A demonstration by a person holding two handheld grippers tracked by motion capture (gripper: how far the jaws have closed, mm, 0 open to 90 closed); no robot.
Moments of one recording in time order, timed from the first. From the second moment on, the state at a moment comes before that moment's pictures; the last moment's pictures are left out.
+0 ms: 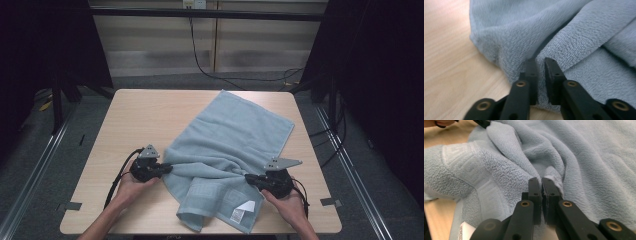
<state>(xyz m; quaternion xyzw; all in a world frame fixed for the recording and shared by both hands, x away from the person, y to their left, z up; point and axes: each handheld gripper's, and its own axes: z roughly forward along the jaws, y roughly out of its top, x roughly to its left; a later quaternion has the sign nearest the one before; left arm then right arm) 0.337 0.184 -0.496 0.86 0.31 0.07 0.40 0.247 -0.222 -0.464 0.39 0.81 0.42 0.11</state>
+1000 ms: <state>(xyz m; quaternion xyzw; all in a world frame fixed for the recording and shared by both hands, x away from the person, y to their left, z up) 0.271 0.182 -0.484 0.88 0.23 0.02 0.42 0.220 -0.227 -0.465 0.38 0.82 0.42 0.10</state>
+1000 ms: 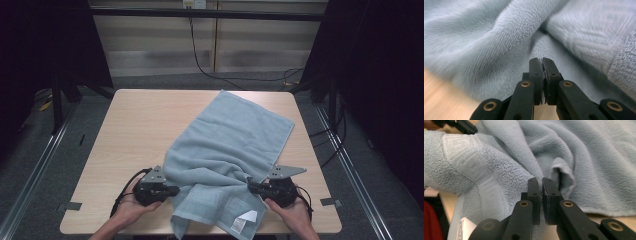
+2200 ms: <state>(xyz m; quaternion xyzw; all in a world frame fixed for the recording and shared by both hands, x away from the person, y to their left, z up) 0.313 0.188 -0.503 0.87 0.27 0.03 0.41 0.215 -0.245 -0.465 0.40 0.81 0.40 0.13</state>
